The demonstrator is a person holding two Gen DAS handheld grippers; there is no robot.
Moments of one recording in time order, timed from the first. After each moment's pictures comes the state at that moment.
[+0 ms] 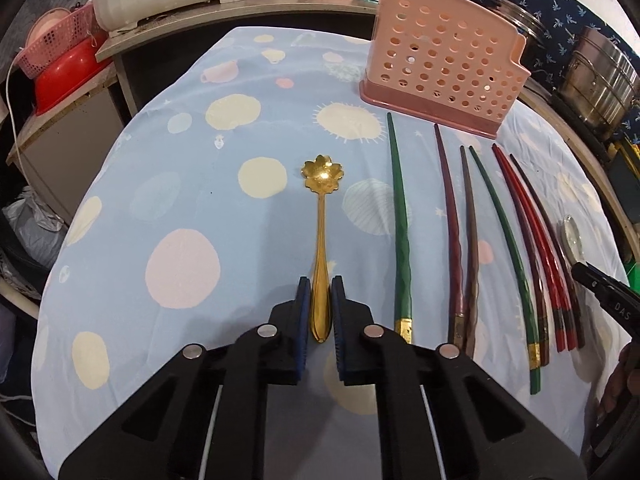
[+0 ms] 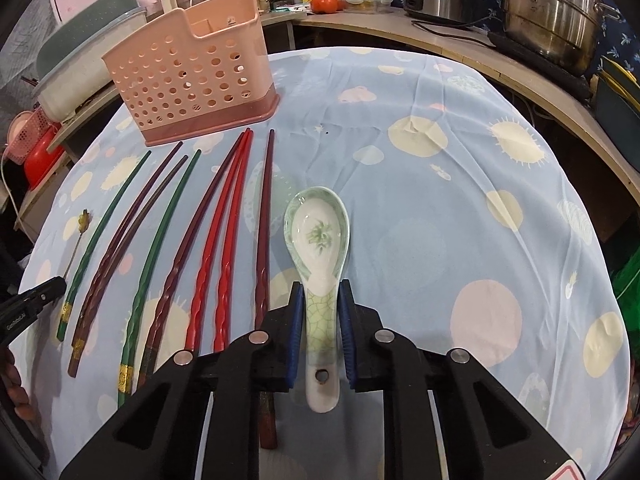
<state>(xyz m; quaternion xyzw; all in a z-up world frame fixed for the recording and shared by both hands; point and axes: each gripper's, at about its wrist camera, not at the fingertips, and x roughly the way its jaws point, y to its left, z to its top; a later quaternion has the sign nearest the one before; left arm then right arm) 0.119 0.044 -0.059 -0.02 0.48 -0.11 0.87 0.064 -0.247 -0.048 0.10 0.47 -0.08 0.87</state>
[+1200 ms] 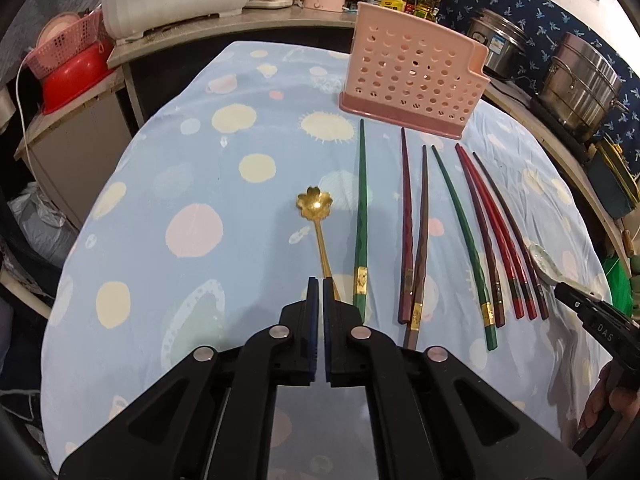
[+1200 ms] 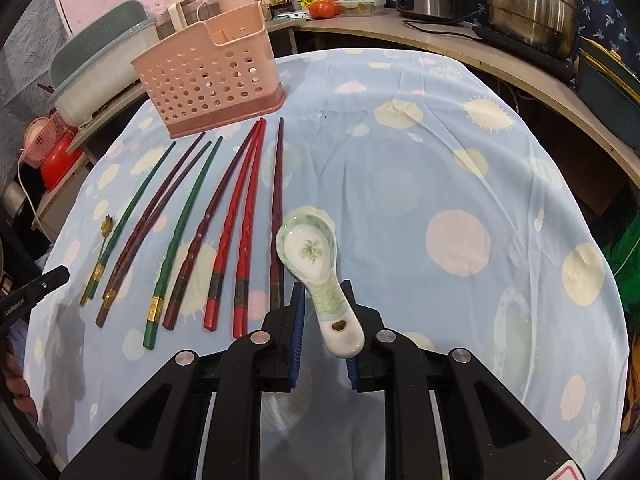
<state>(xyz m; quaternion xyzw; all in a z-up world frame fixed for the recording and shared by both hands) 0.075 0.048 -0.032 -0.03 0.47 -0.12 0.87 0.007 -0.242 -0.034 0.12 0.46 -0.07 0.88</state>
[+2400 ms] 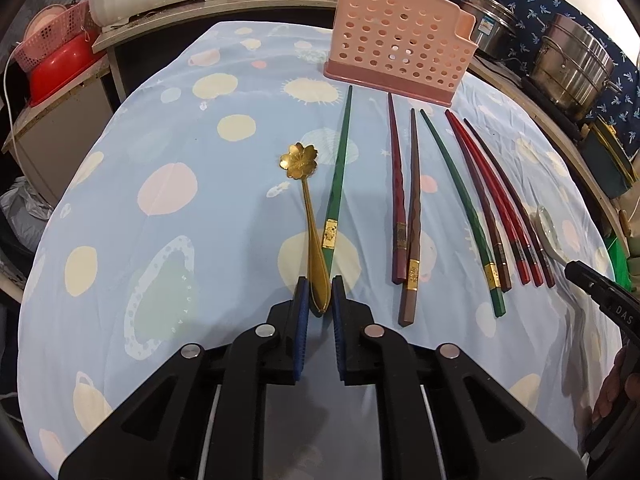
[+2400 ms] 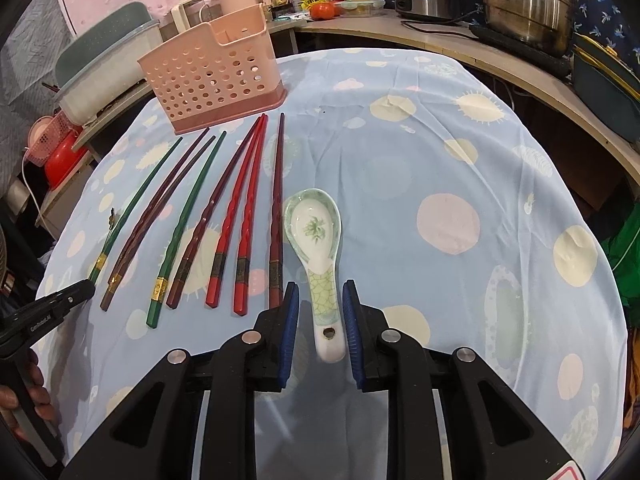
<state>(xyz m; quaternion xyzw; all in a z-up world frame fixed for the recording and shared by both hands) 0.060 0.039 -0.056 -0.02 0.48 -0.14 0.86 -0.010 -0.243 -0.034 0.12 0.46 -0.06 0.88</state>
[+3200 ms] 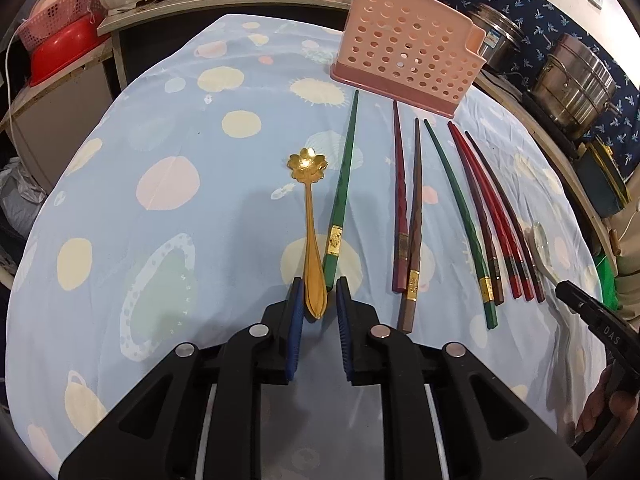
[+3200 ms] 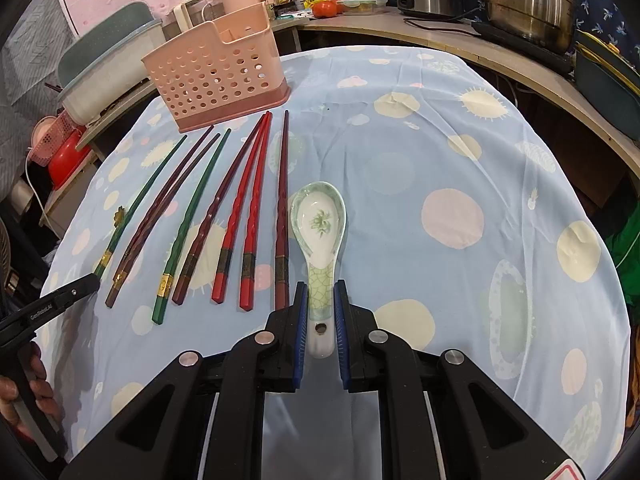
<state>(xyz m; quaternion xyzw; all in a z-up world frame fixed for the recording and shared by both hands) 0.066 0.048 -0.057 -0.05 0.49 -0.14 0.86 -0.013 -0.242 -0.033 0.13 0.46 -0.06 0.88</state>
